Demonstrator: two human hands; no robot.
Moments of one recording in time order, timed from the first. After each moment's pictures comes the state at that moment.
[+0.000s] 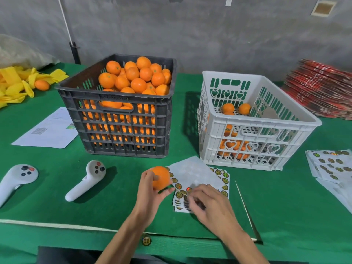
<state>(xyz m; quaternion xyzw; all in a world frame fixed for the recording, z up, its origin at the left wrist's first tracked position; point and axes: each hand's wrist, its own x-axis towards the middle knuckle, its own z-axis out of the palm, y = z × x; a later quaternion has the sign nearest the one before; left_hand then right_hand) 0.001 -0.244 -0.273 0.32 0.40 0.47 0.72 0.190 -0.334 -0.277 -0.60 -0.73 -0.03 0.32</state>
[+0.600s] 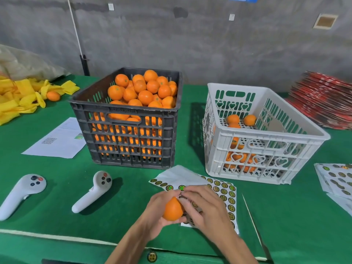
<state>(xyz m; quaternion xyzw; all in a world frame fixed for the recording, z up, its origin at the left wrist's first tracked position) -0.006 -0.247 -0.254 0.40 0.40 0.29 0.77 0.168 -0.302 -0.266 -0.52 -0.74 -0.06 0.42</state>
